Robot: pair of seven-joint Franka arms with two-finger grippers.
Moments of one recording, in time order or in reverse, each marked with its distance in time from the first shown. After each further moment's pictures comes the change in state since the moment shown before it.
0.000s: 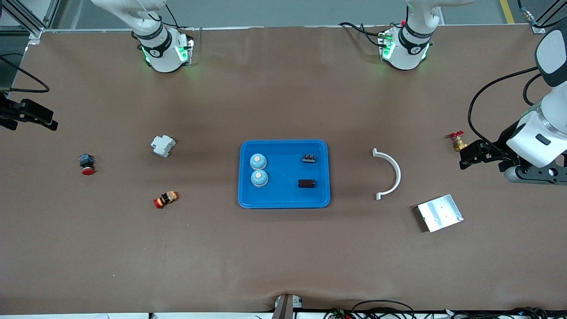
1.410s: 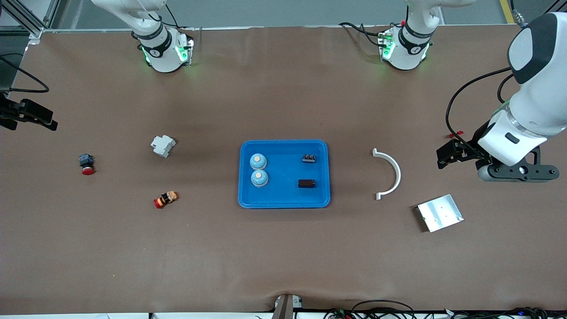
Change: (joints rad) left arm -0.059 0.002 -0.018 -0.011 0.000 0.017 -0.112; right arm 0.000 0.000 -0.001 0.000 0.000 0.000 0.000
